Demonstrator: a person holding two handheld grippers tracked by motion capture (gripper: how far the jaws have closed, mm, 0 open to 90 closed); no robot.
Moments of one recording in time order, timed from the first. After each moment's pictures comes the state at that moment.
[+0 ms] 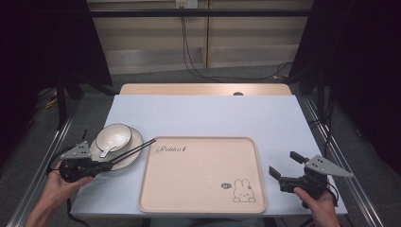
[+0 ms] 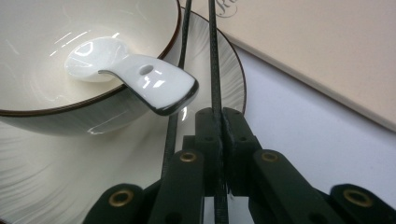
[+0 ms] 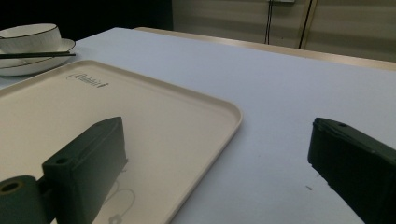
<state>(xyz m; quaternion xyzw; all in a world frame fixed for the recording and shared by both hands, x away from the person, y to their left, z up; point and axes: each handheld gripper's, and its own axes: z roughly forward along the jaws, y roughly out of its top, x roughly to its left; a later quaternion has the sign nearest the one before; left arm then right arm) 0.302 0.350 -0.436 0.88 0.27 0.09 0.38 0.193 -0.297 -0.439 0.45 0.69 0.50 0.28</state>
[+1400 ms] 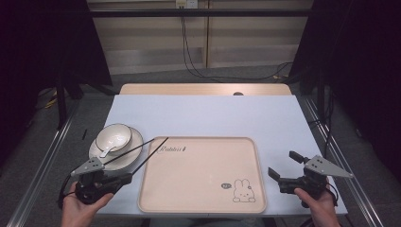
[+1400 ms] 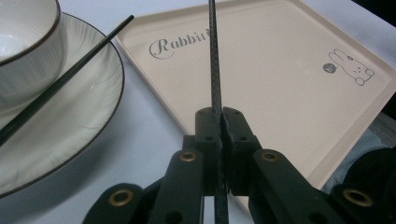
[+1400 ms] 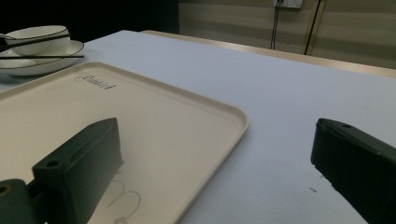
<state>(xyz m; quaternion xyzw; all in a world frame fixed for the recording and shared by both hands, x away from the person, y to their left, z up) 0.230 0.276 -0.419 0.80 0.40 0.06 0.44 0.192 -0.295 -0.438 0.43 0.69 0.51 0.28</state>
